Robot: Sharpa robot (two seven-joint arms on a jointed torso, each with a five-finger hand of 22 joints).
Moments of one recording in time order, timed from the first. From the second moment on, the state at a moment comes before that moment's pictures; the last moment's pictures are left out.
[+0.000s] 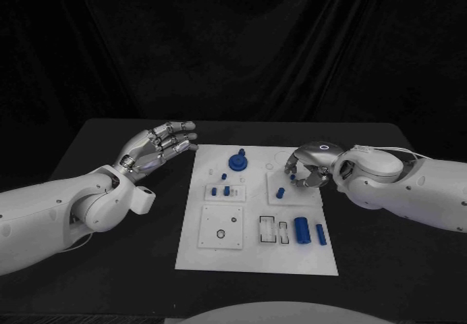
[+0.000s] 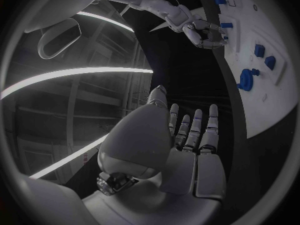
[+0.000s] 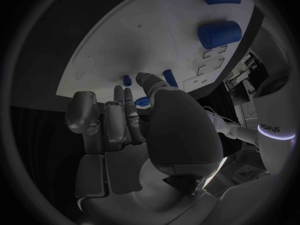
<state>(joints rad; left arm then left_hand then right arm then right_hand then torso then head) 1.24 -0.94 -0.22 1.50 -0.24 -0.05 0.68 1.59 0.11 -0.22 0.27 0.45 0.35 0.04 0.55 0.11 0.03 0.12 0.60 0.08 0.22 0.16 0.42 0.20 0.16 0.35 0.29 0.07 0.88 1.29 -0.91 -0.25 1.51 -1.65 -0.26 -0.09 1.37 -0.18 0.32 0.15 0.46 0.92 0.12 0.15 0.26 0.84 0.07 0.51 0.51 1.44 -0.01 1.30 1.24 0.09 1.38 0.09 1.11 1.31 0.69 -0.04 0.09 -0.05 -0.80</state>
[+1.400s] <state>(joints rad) 1.24 -0.93 -0.22 1.49 -0.24 -0.02 0.68 1.63 0.14 -0.20 0.22 0.56 0.39 0.10 0.53 0.10 0.04 0.11 0.61 0.07 0.26 0.18 0.43 0.20 0.16 0.40 0.29 0.07 0.85 1.28 -0.91 -0.25 1.49 -1.61 -0.31 -0.05 1.42 -0.16 0.35 0.09 0.48 1.07 0.10 0.27 0.39 1.05 0.04 0.45 0.40 1.42 -0.03 1.24 1.14 0.09 1.37 0.08 1.05 1.31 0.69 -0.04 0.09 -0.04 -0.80</state>
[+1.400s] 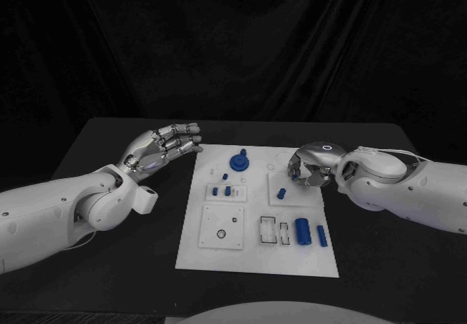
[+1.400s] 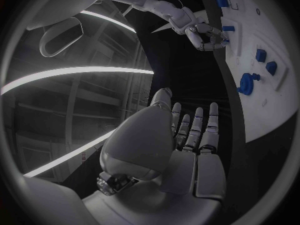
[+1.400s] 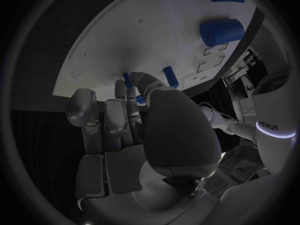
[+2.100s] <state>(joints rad) 1.24 -0.92 -0.22 1.48 -0.23 -0.02 0.68 1.63 0.14 -0.20 0.22 0.56 0.39 0.10 0.53 0.10 0.05 0.12 0.62 0.07 0.26 0.18 0.43 0.20 0.16 0.40 0.29 0.07 0.85 1.37 -0.96 -0.25 1.74 -1.52 -0.33 -0.04 1.43 -0.15 0.35 0.09 0.48 1.05 0.11 0.25 0.41 1.07 0.04 0.41 0.37 1.42 -0.03 1.21 1.11 0.09 1.37 0.08 1.02 1.31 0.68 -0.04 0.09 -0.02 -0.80</state>
